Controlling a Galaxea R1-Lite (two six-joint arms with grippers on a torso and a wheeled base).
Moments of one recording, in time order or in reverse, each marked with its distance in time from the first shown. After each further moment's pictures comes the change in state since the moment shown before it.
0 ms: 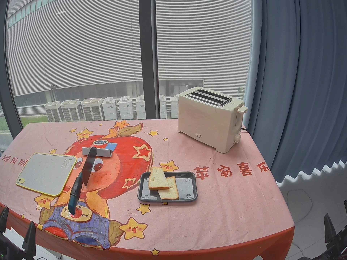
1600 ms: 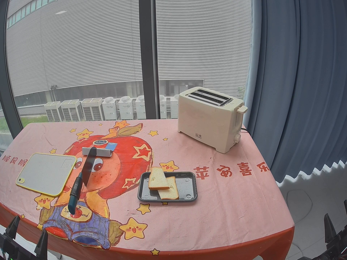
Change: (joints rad) left arm 0.000 0.000 0.109 -0.014 0.001 0.004; right arm 0.000 0.000 0.000 0.000 0.000 0.000
